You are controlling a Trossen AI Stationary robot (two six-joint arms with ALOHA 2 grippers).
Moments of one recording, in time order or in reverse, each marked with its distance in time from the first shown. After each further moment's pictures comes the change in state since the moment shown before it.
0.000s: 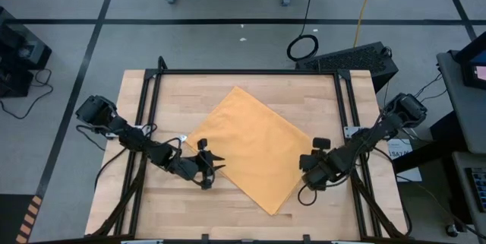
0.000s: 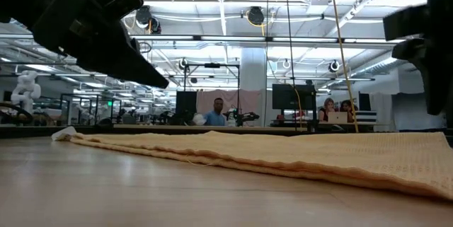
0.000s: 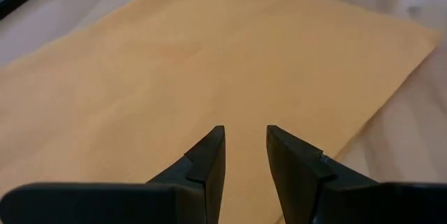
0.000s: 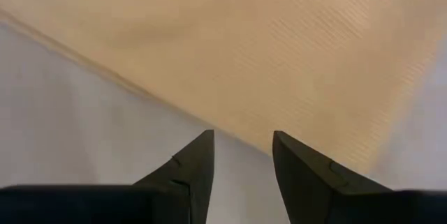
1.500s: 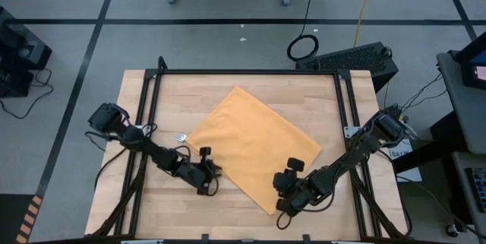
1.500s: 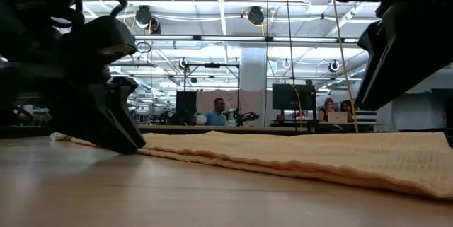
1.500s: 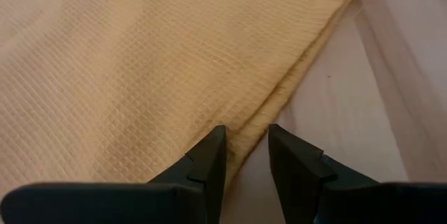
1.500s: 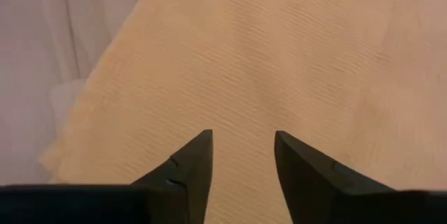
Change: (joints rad) left arm -0.002 0.203 0.006 -0.092 0.150 0.026; right arm 0.049 0.336 0.272 0.363 0.213 0.113
